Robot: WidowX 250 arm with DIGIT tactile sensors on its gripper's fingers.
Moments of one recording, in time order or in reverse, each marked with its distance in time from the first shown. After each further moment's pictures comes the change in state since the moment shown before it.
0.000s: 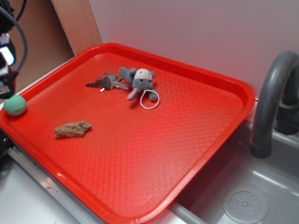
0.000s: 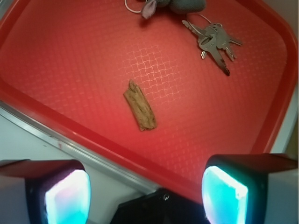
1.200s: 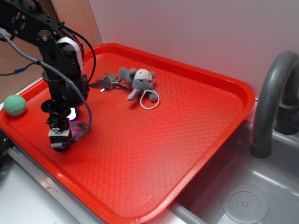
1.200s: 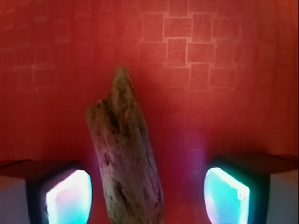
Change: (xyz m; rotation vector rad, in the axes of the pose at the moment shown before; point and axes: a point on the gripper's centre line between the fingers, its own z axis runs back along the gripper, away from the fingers) arm 0.033 -0.010 -0.129 -0.078 0.187 -0.285
